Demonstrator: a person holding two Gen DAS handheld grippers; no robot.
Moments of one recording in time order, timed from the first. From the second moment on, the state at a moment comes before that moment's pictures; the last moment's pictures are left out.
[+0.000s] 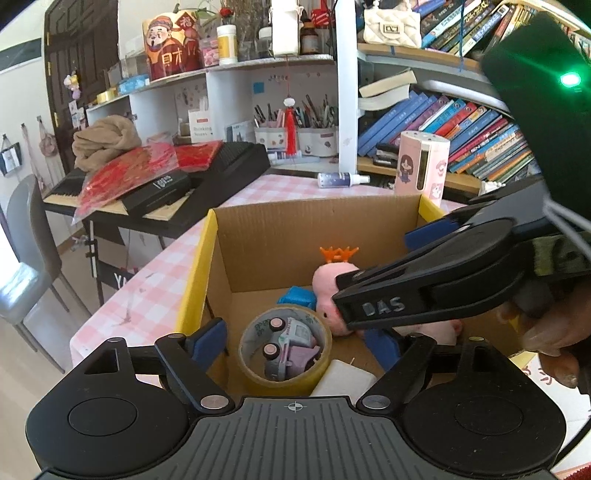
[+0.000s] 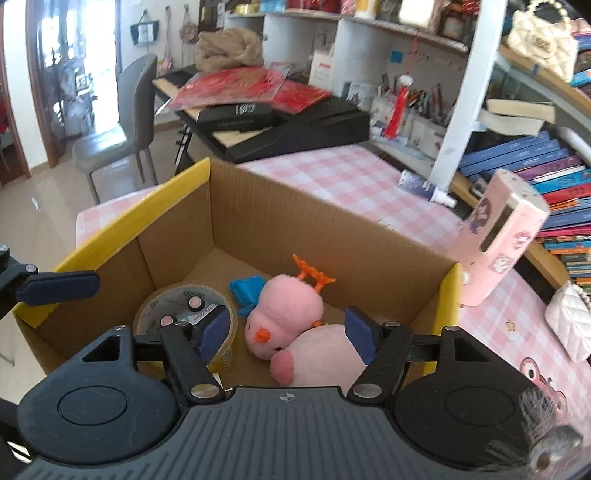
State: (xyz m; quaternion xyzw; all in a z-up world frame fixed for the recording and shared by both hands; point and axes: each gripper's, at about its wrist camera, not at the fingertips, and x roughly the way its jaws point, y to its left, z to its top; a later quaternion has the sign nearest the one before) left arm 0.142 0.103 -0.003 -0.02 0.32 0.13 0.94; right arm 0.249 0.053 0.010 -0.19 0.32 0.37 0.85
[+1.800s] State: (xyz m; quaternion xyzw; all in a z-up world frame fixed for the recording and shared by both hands) left arm -0.029 0.077 -0.015 0.01 0.34 0.09 0.94; right arm 0.013 -0.060 -0.017 -0.11 0.33 0.14 0.93
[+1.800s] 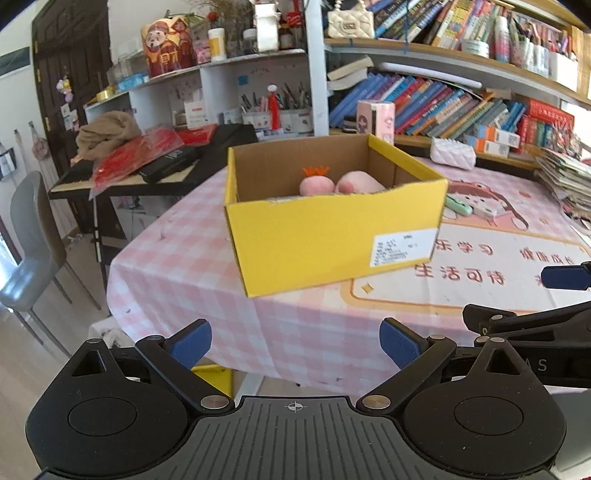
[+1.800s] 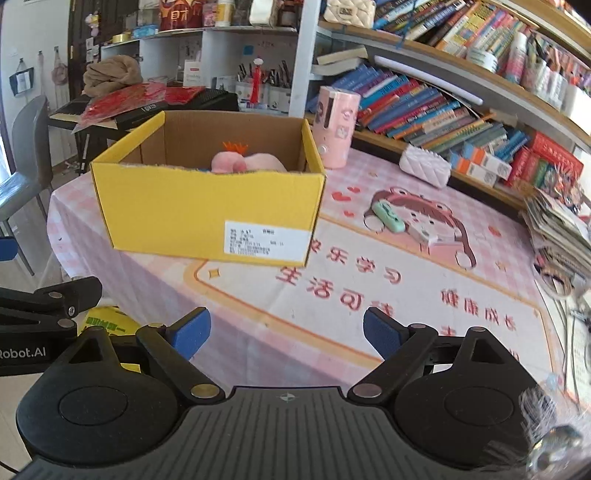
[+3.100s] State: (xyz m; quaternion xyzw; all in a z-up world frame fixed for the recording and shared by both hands) left arm 0.026 -0.021 -0.019 0.05 0.33 -0.07 0.94; right arm 0.017 -0.174 -0.019 -0.06 0.36 -0.02 0.93
